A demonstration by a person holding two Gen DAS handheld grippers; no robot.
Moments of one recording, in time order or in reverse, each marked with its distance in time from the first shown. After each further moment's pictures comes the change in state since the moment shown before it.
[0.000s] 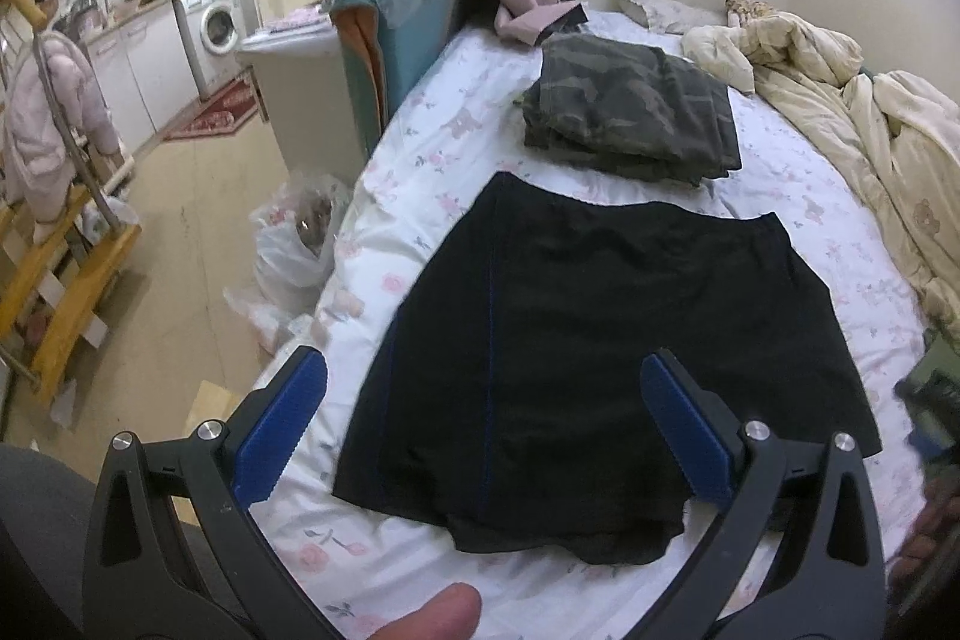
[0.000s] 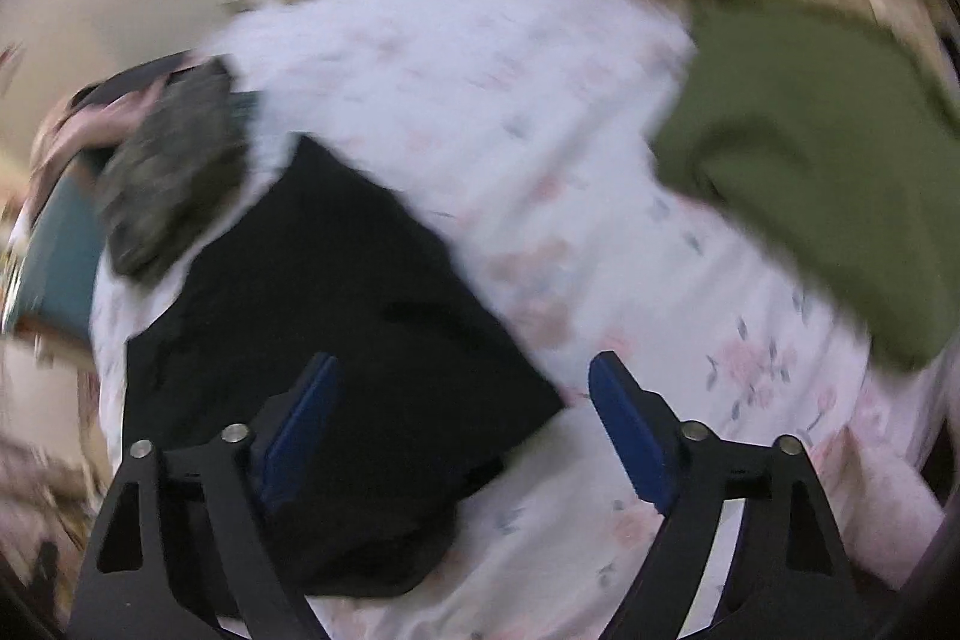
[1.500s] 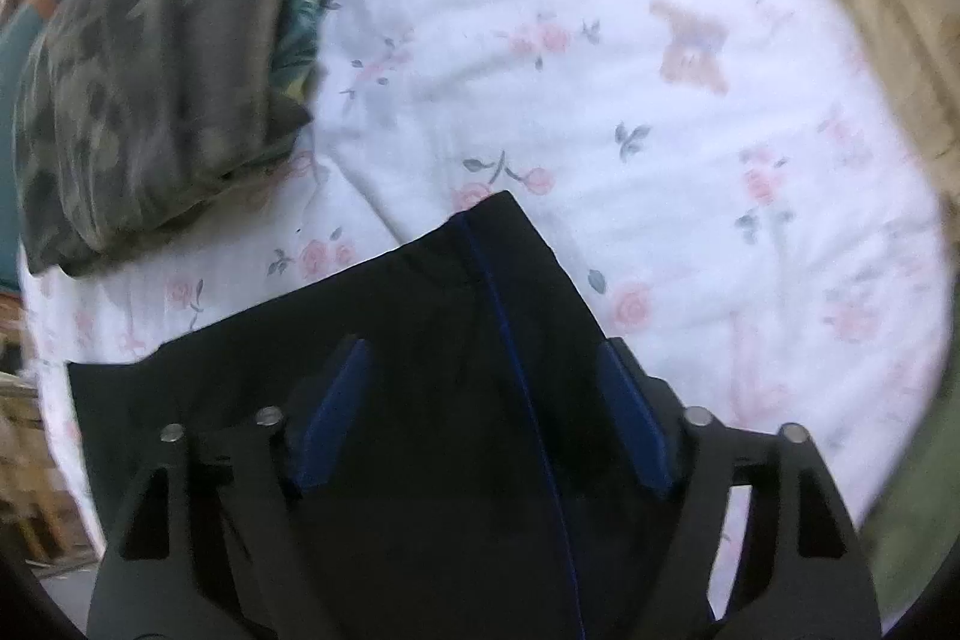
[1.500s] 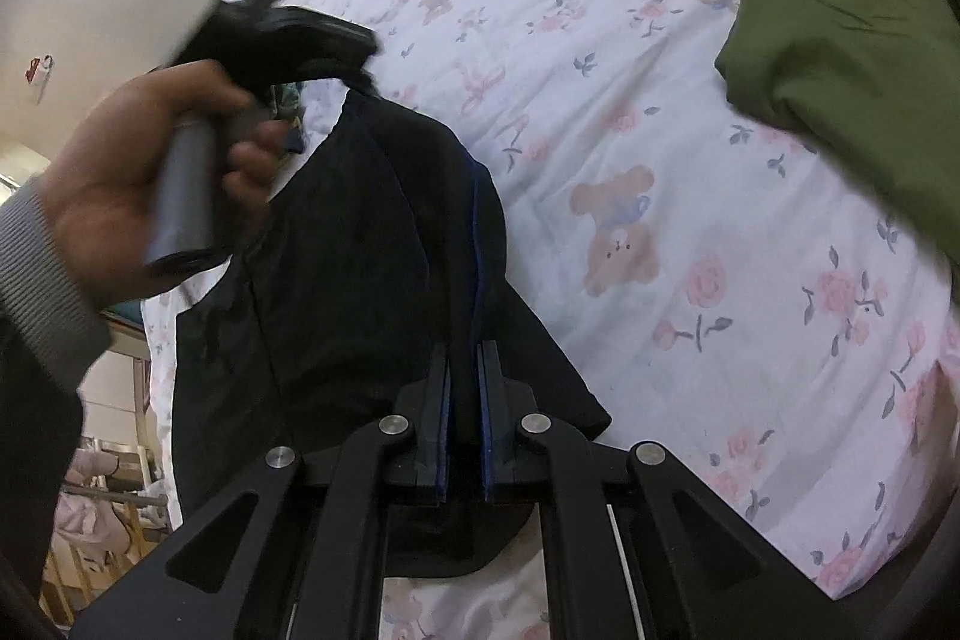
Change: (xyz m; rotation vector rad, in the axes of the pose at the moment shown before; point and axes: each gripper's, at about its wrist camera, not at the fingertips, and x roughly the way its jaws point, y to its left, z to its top) left arm 0.266 -0.403 0.090 0.483 0.517 -0.084; right arm 0.004 0.023 -0.026 -0.016 0.038 0.171
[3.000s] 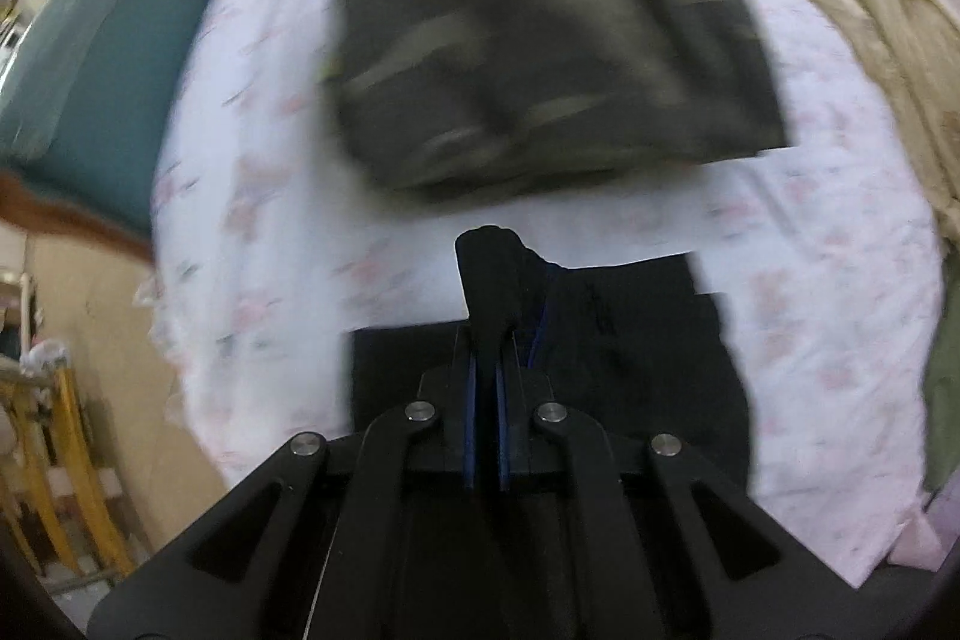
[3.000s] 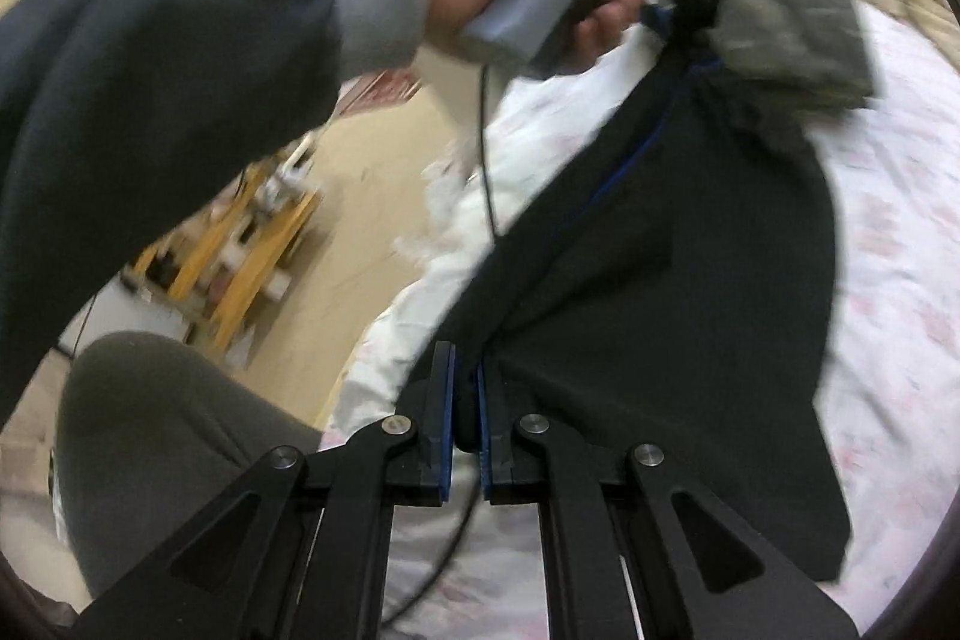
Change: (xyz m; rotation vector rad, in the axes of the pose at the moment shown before) left arm -0.063 0.322 -0.071 -0.079 -0.074 -0.056; right arm 0.008 0.281 -0.161 -0.892 0.295 0.467
